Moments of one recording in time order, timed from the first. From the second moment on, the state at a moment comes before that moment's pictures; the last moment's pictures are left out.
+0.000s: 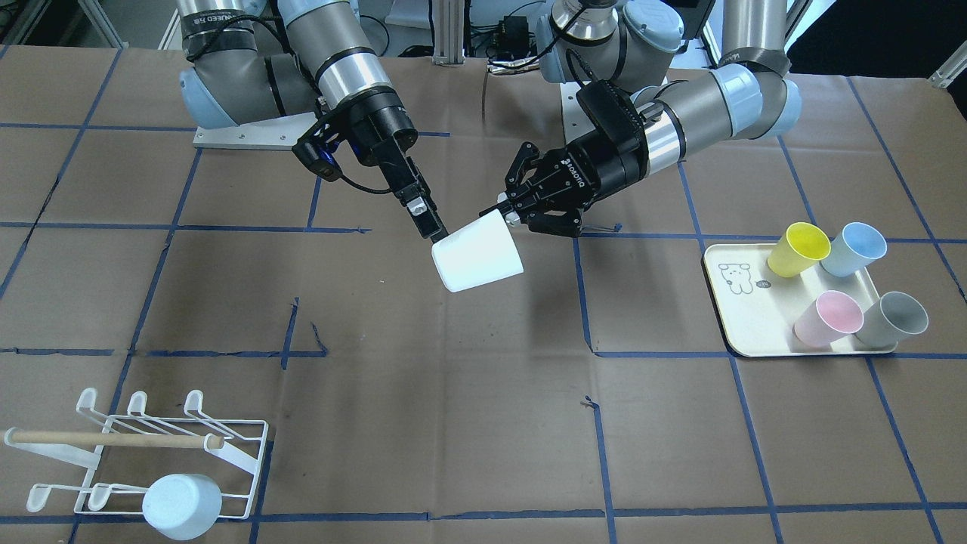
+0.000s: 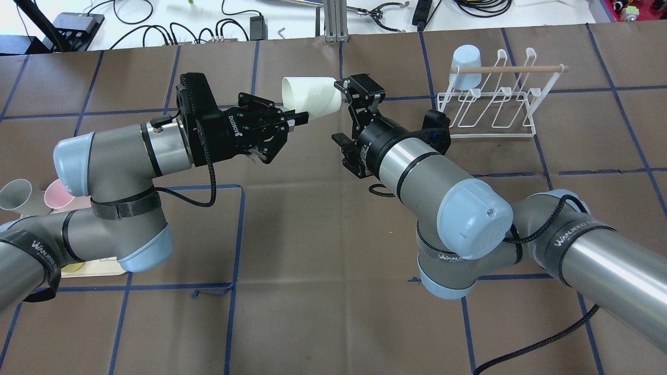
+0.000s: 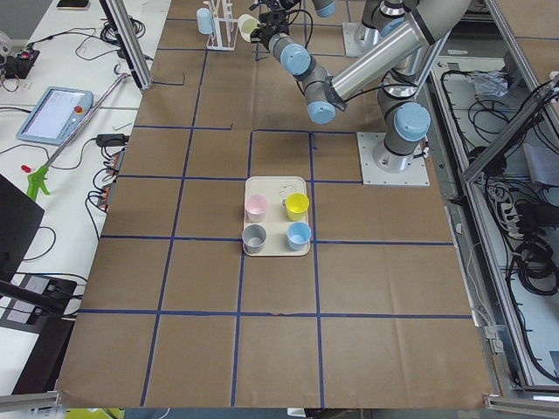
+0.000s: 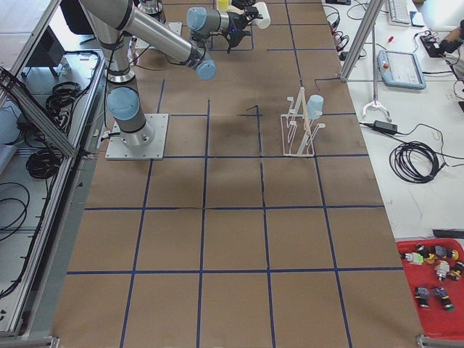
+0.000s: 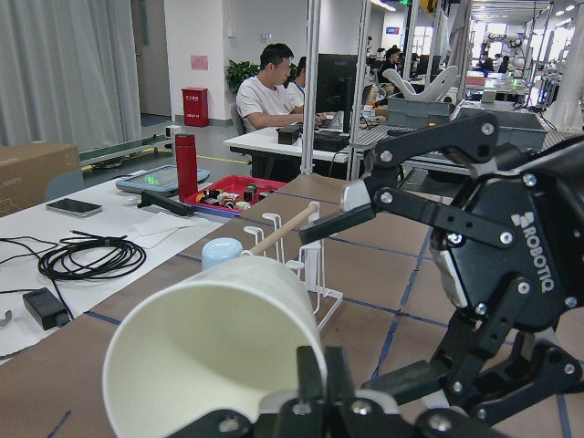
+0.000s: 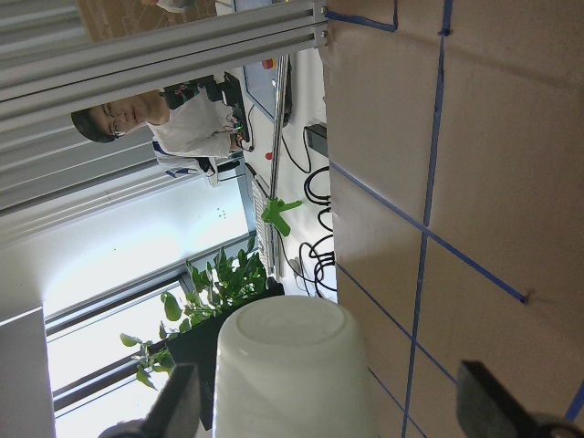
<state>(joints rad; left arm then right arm) -1.44 -1.69 -2.23 0.00 0.37 0.70 1.88 -1.42 2.20 -3.53 -1.34 1.83</state>
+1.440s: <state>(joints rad) -1.44 -1.69 -2.24 0.00 0.37 0.70 1.90 -1.30 2.06 -3.53 -1.33 1.84</state>
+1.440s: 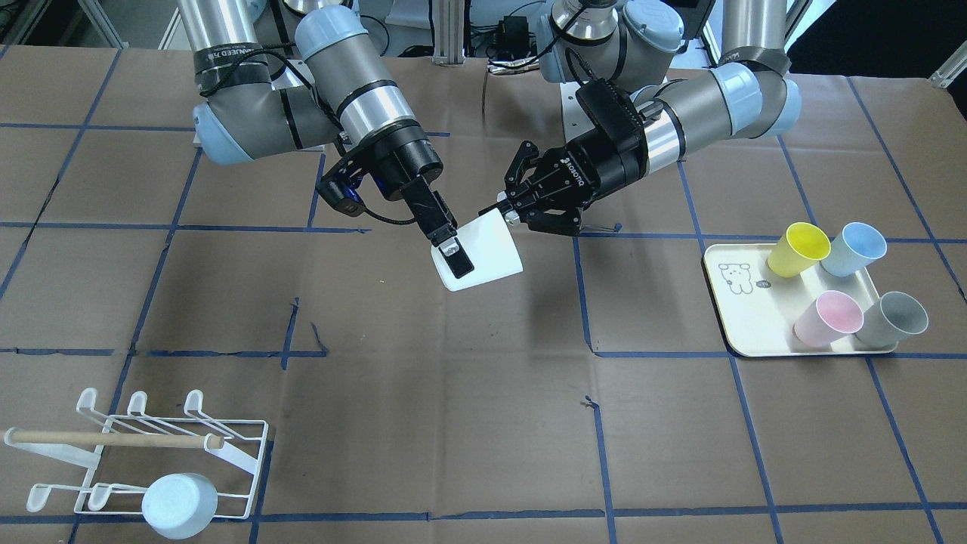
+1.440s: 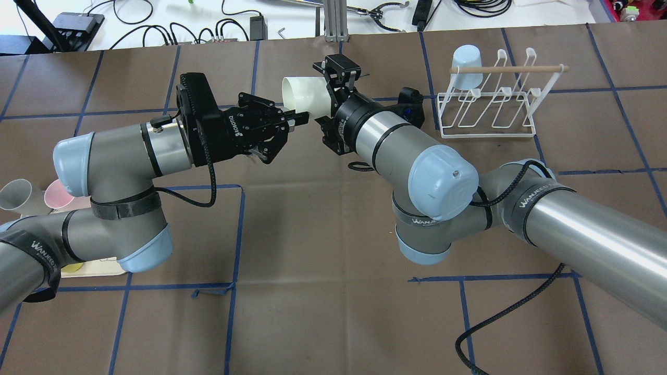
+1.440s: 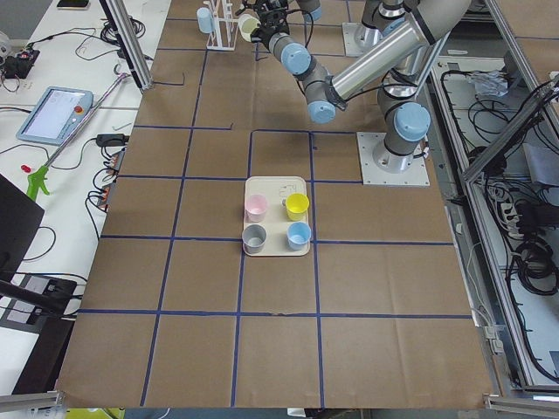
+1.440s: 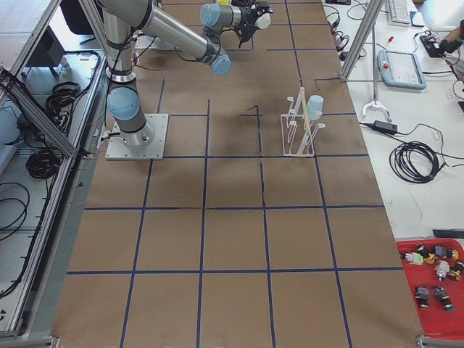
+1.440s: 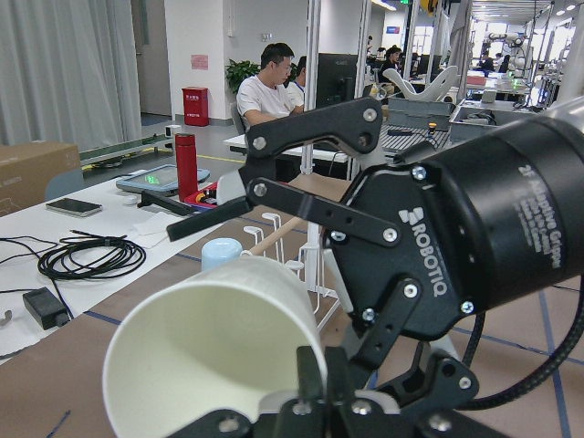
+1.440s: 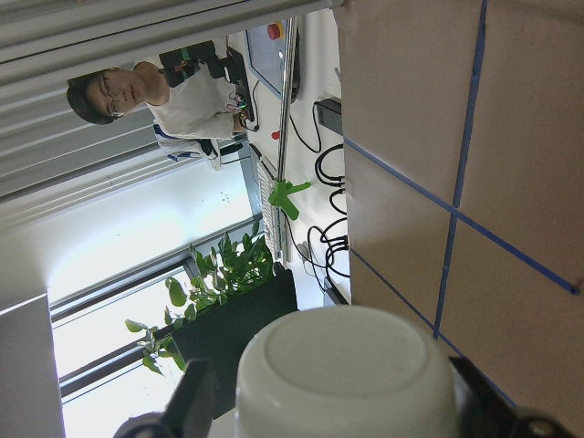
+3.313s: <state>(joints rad) -1.27 -1.68 -2.20 -0.01 0.43 0.64 1.79 -1.23 1.95 -3.54 -1.32 1.64</state>
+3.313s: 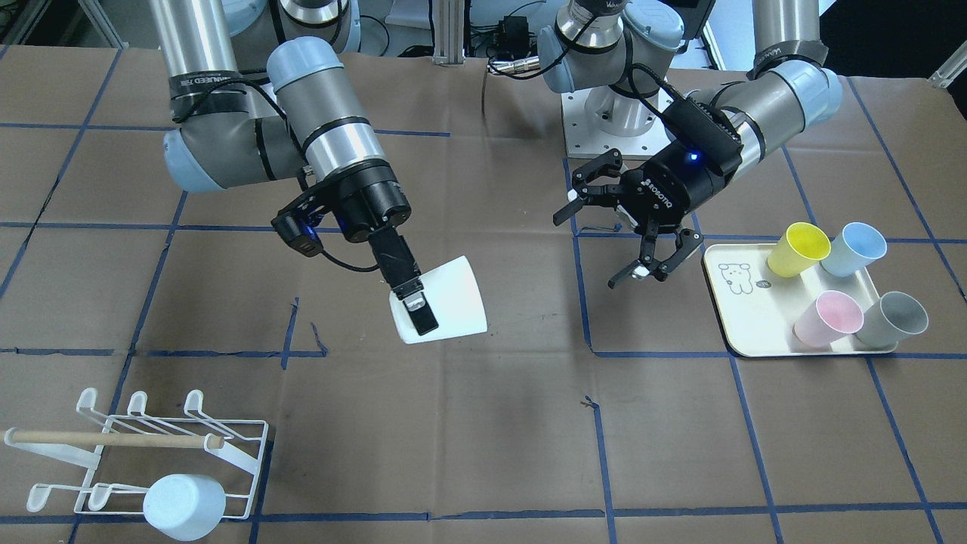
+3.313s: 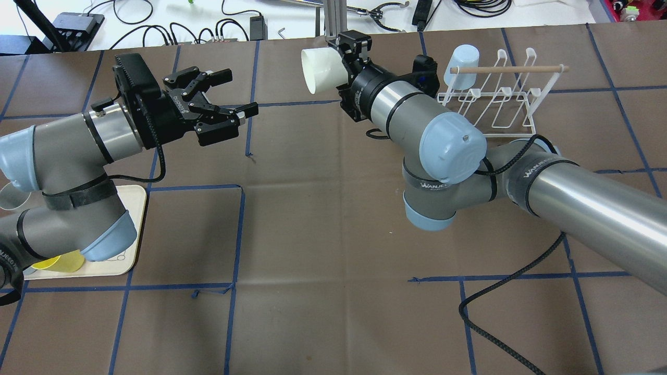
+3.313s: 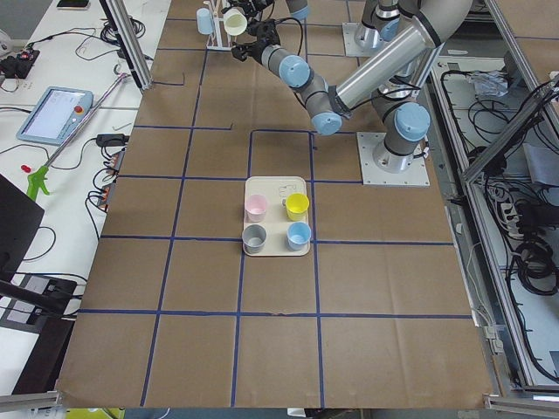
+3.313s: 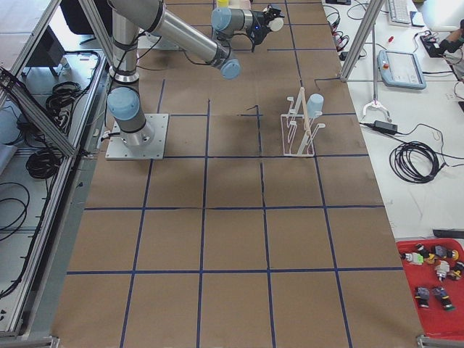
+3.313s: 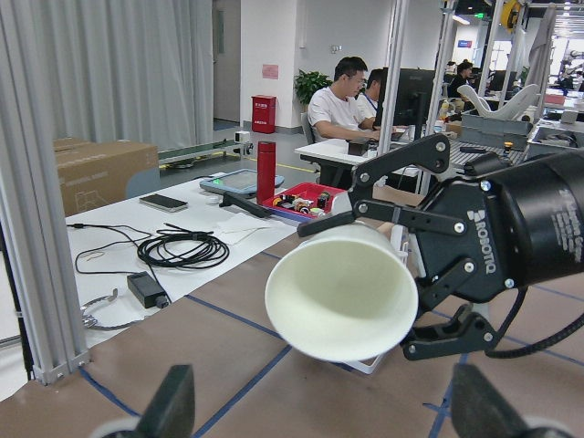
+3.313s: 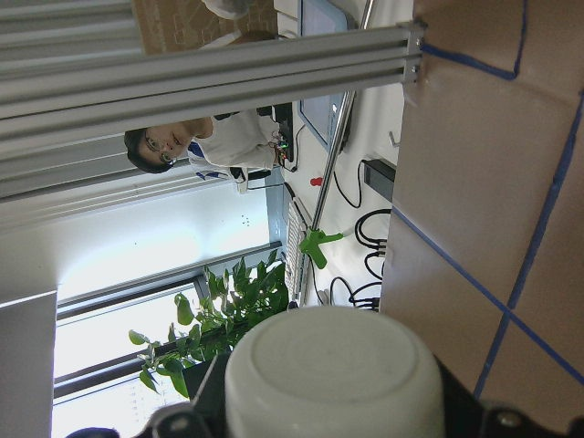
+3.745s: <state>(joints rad) -1.32 -1.67 -2.09 -0.14 0.91 0.40 1.64 -1.23 1.92 -3.54 -1.34 1.22</state>
